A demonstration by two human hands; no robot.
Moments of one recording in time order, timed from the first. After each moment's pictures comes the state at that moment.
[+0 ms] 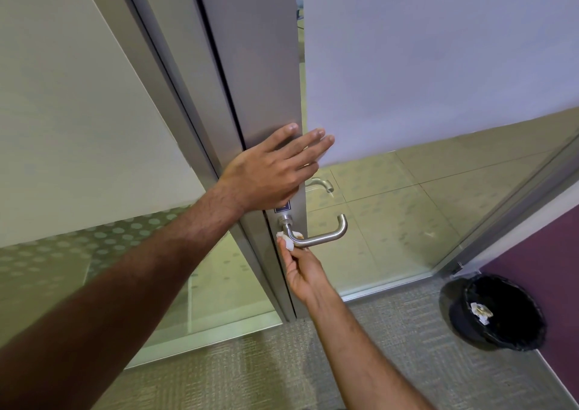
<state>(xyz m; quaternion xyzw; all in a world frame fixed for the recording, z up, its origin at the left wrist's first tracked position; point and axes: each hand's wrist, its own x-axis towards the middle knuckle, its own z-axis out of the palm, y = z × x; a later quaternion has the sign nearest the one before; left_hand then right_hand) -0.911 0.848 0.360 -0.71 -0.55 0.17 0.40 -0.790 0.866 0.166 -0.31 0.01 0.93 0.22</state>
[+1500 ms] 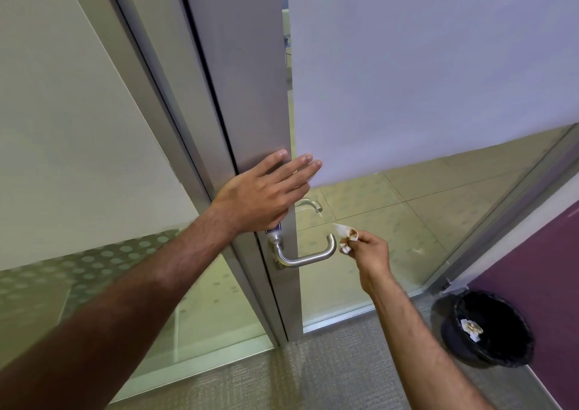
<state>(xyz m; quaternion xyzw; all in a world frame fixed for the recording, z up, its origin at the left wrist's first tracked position) -0.917 0.847 0.353 -0.72 -0.56 0.15 0.39 -0.717 0.980 0.190 -0.46 -0.46 0.69 0.32</state>
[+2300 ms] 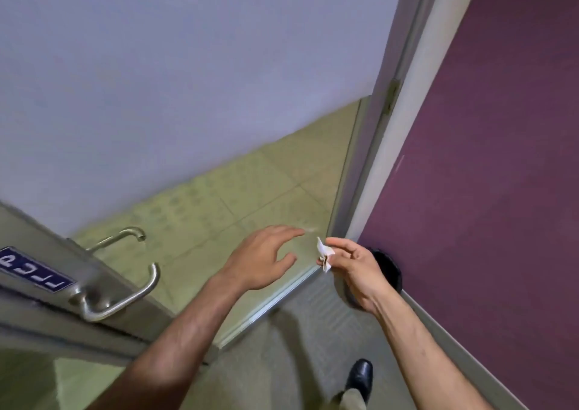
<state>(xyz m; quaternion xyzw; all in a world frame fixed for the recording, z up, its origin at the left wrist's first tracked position) -0.652 1.016 0.252 -0.74 -0.63 -0.18 -0.15 -0.431 1.083 0.197 -0.44 -0.38 0.73 0.36</state>
